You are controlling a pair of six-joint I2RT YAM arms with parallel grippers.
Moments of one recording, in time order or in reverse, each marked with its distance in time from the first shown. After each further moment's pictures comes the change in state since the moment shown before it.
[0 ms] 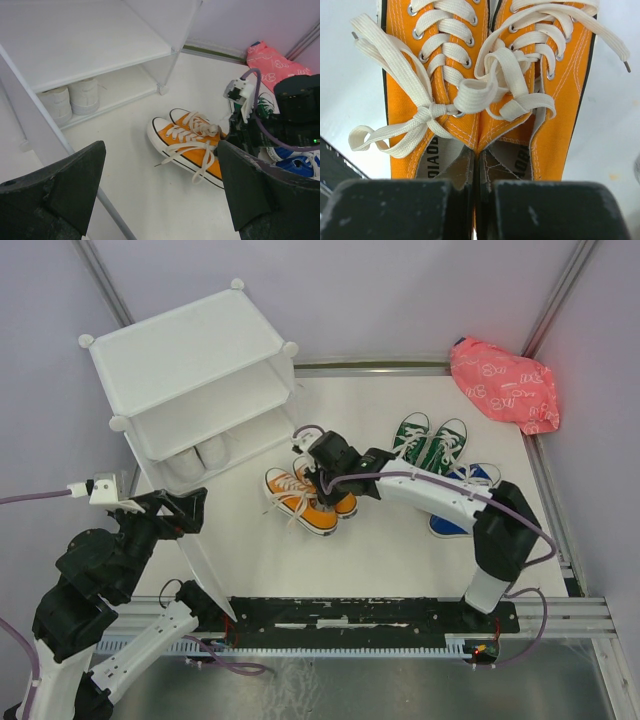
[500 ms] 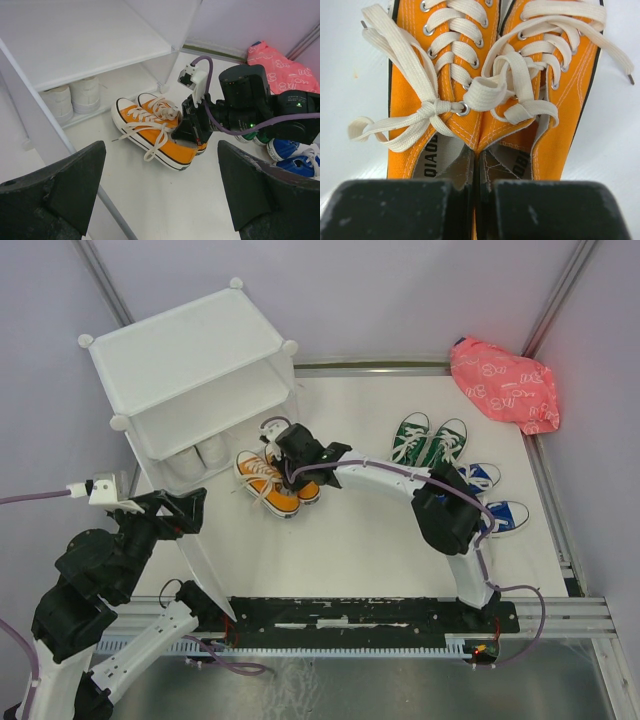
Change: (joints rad) left arm 0.000 0.000 0.004 -0.006 -0.011 0.000; right arm 0.007 0.372 0.281 0.219 -0.010 -0.028
